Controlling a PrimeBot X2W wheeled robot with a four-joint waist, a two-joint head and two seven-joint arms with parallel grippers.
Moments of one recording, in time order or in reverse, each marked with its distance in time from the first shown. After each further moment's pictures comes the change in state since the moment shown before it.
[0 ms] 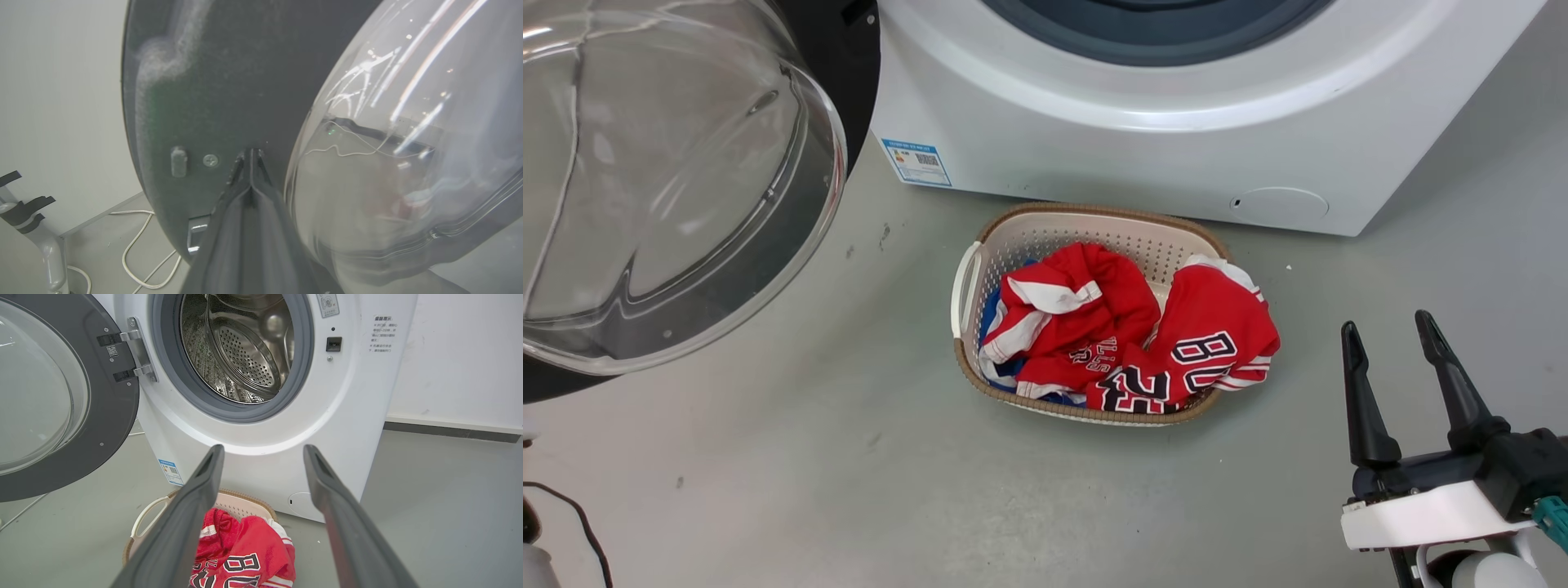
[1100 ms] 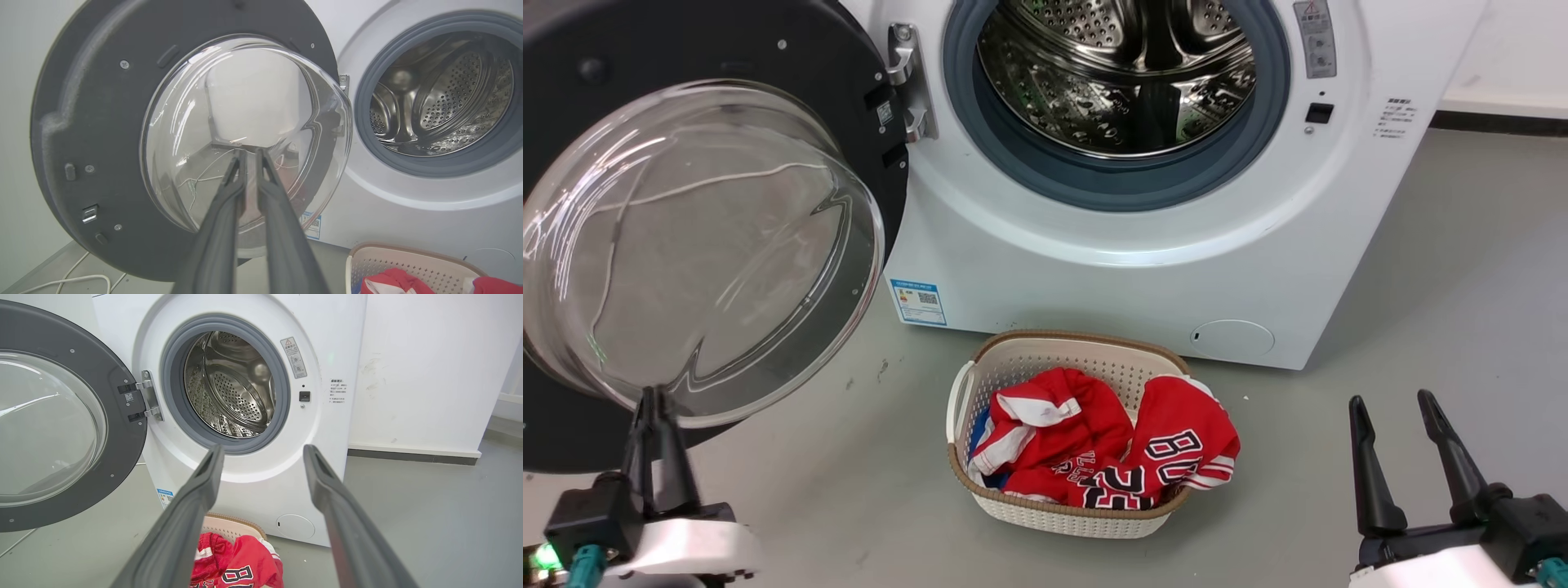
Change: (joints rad) left arm 0.444 -0.225 -0.335 -0.471 0.114 -0.041 0.000; right arm 0.132 0.000 -0.015 0.015 0.059 0.000 0.000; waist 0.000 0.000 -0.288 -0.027
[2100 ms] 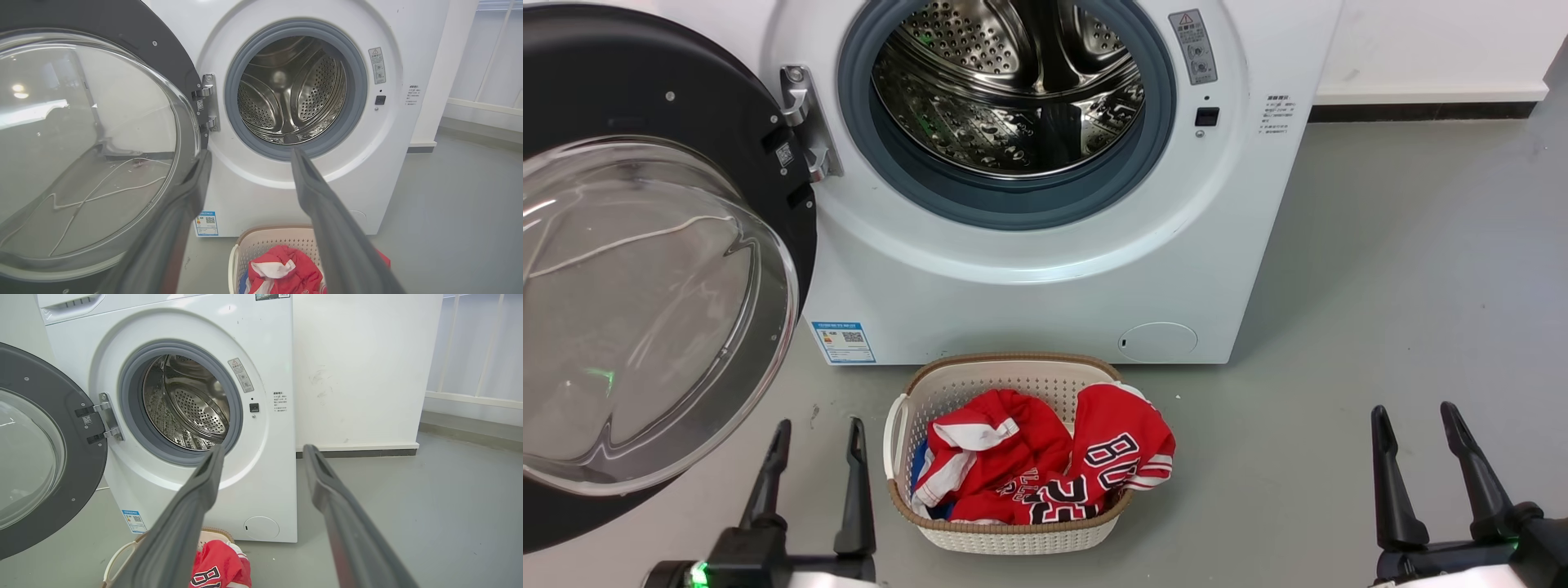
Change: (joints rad) left arm 0.150 -0.001 -0.344 -0.120 -0.073 0.105 0.000; right arm 0.053 0.000 -0.024 -0.060 0.036 0.000 0.000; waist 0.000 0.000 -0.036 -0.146
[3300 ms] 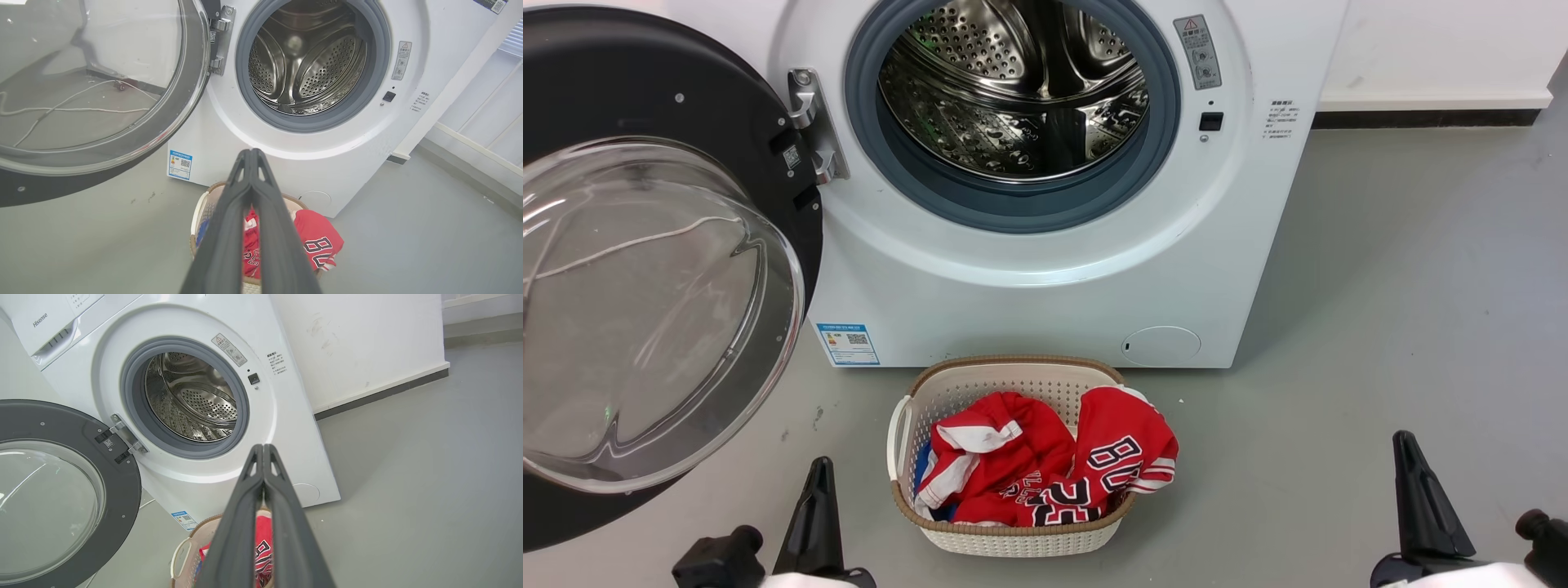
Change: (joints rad) left arm 0.008 0.011 -0.018 0.102 -0.292 -0.002 0.055; right arm 0.001 -0.009 0.019 0.097 0.304 0.000 0.054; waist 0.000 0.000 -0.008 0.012
